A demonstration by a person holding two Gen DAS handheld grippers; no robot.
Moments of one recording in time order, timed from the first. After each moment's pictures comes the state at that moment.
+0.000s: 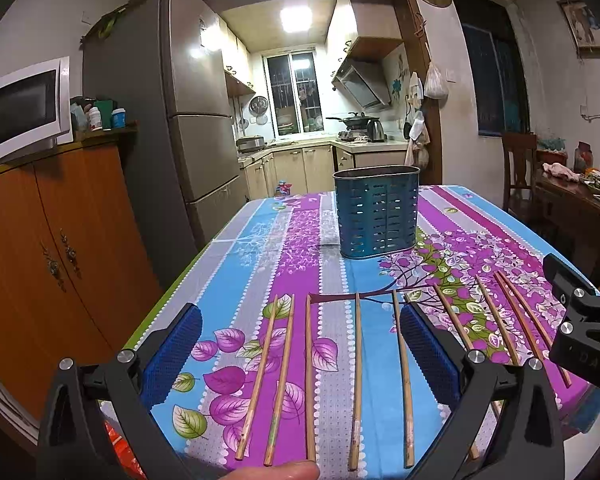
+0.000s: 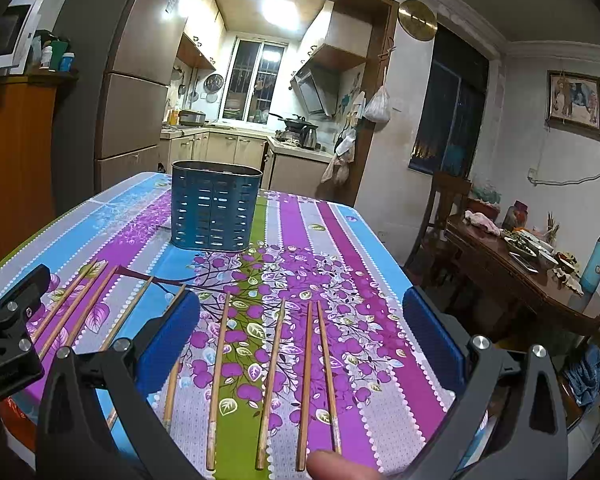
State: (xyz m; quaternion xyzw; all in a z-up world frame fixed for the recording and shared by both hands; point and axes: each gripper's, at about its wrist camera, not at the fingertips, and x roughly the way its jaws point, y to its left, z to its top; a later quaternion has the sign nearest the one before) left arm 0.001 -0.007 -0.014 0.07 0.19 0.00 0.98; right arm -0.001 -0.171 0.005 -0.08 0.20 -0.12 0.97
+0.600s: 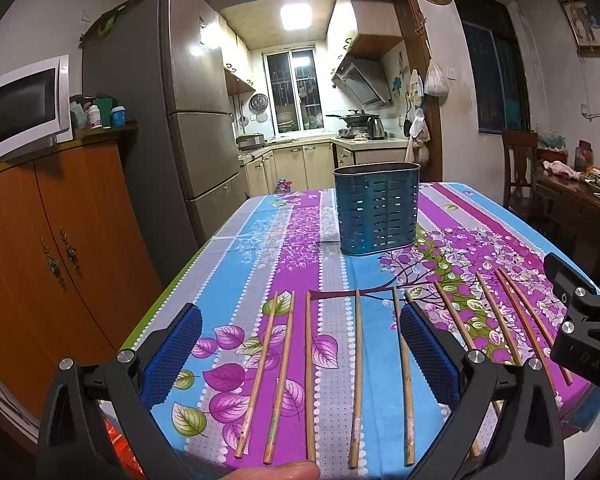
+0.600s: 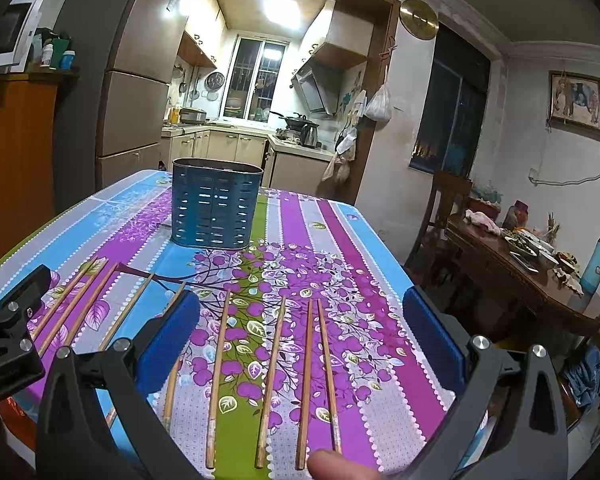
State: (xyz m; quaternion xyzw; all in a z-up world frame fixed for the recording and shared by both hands) left arm 0.002 -0.006 -0.017 0.07 0.20 0.00 0.98; right arm 0.003 -0.168 0.004 -0.08 0.21 -0.12 0.97
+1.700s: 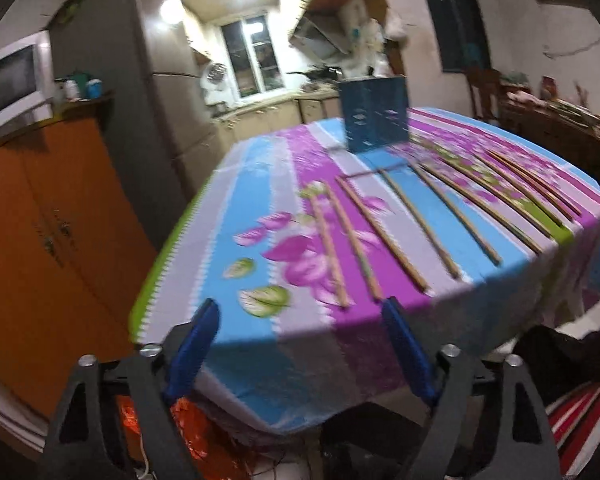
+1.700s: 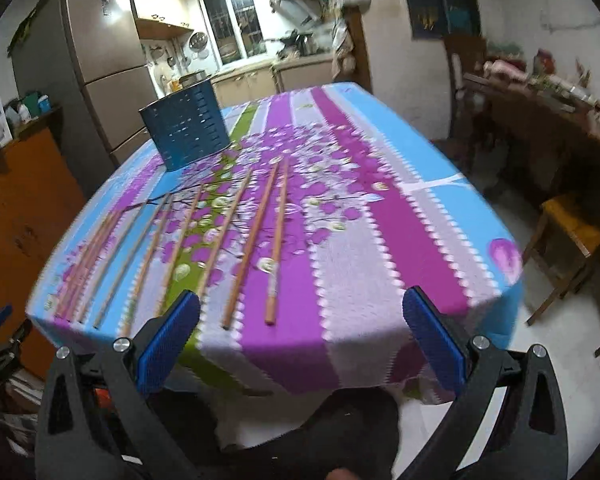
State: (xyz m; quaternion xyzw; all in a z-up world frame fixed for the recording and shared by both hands) left arm -0.061 0.092 -0.091 0.15 0.28 -0.07 0.95; right arm -0.060 -0.294 -0.075 0.12 0.34 -0.04 0.93
